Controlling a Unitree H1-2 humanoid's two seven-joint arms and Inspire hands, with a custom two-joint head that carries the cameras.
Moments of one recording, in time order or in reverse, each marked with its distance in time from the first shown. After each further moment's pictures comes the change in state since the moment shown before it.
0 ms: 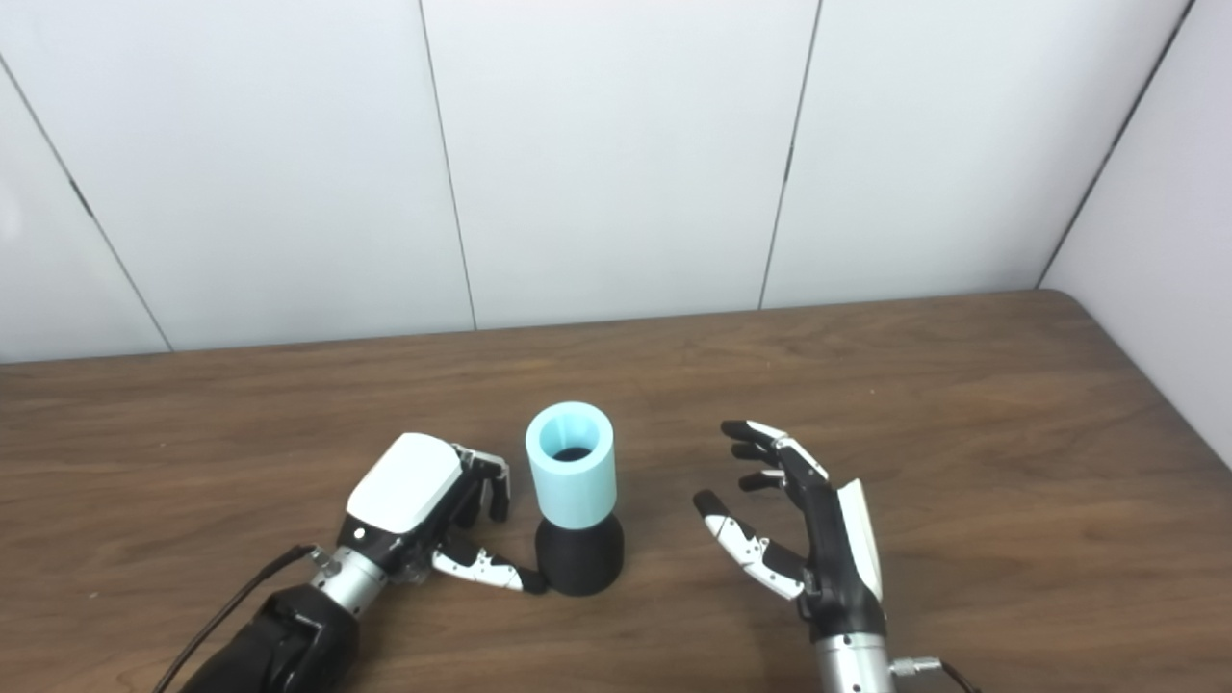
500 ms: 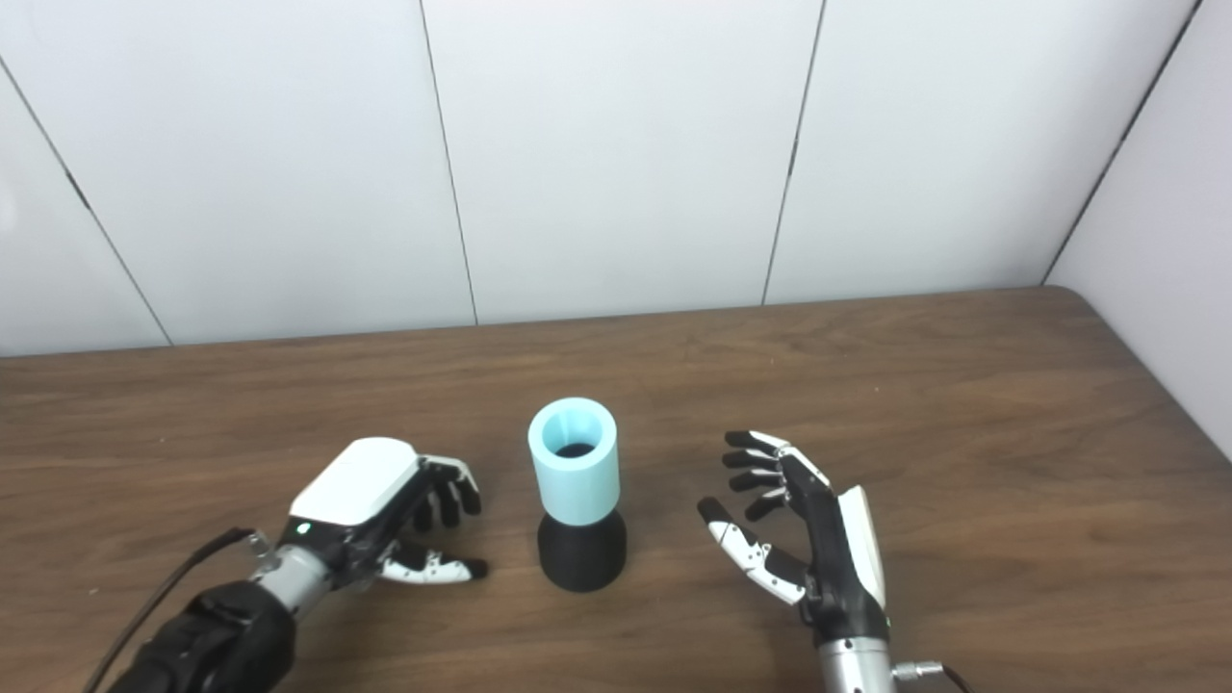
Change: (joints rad) left arm 0.118 0.112 0.140 -0.432 -0.112 0.262 -0.538; right arm -0.014 -0.004 -0.001 0.030 -0.046 0.007 -0.006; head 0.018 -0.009
